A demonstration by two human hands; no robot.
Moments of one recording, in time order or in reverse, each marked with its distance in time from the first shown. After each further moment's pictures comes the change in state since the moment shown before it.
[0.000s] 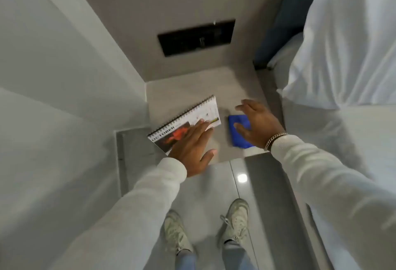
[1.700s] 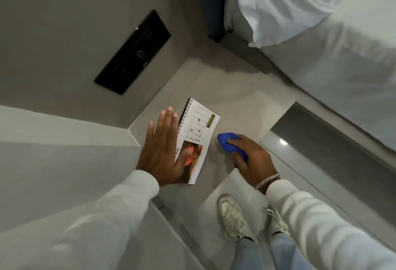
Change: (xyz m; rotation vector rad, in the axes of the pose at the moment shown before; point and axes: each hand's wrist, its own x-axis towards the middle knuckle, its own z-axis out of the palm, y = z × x) left_hand 0.055 -0.102 -0.045 0.394 -0.202 0.300; right_hand -0.058 -0.065 0.160 0.650 0.408 0.510
